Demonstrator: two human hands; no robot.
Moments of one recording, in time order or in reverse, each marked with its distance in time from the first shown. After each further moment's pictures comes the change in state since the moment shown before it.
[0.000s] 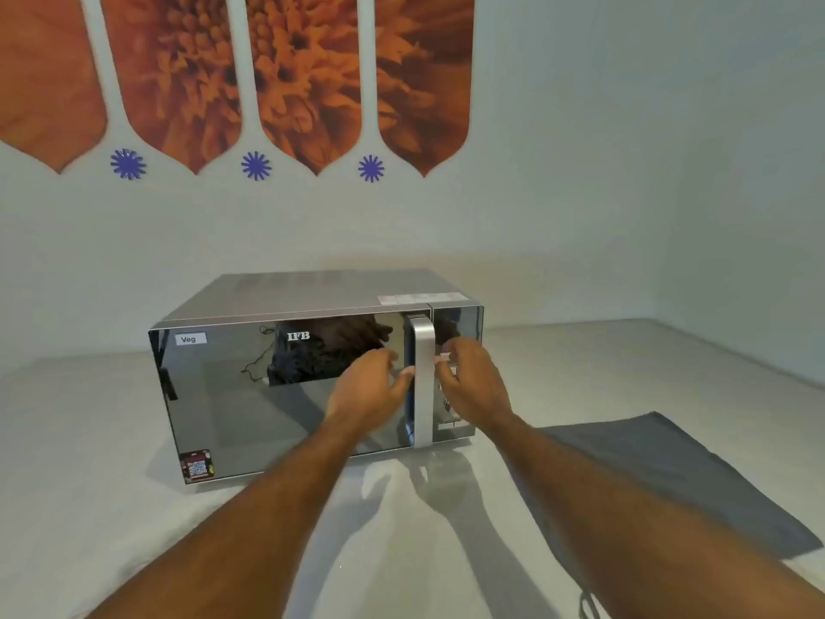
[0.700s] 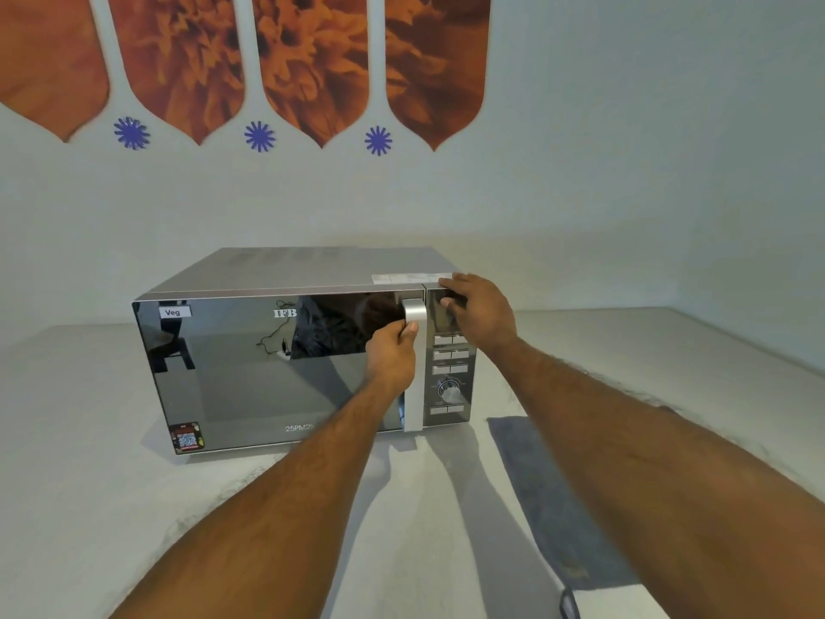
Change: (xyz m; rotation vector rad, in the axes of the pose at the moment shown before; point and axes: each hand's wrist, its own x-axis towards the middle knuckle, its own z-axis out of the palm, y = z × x) left_hand 0.037 0.029 0.053 -0.500 0.150 -0.257; right_hand 0.077 0.009 -0.039 -0.125 -0.040 -0.178
